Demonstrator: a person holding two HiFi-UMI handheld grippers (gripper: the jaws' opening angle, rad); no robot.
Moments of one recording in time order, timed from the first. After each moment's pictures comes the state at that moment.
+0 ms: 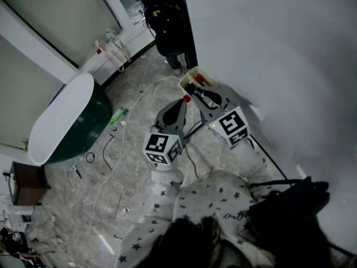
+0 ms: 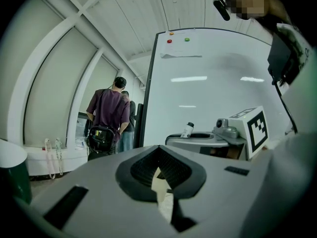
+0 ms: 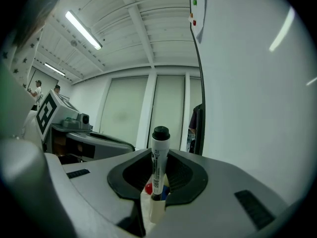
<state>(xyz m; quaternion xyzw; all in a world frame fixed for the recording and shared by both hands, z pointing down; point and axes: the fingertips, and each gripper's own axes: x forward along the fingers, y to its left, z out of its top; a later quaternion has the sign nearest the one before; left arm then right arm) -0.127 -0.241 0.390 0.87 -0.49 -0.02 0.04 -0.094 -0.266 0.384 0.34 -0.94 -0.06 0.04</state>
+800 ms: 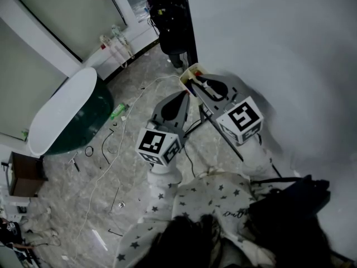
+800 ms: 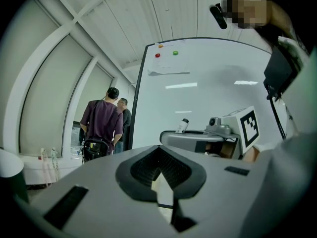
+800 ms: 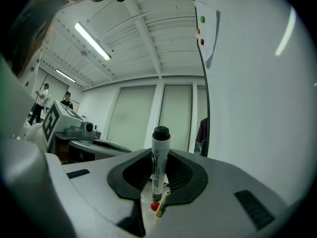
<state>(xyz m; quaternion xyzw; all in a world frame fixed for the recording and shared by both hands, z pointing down) -0.098 -0.203 0.315 0.88 -0.48 -0.04 0.00 -0.076 -0.230 0.300 0.29 -0.95 -0.09 0.00</state>
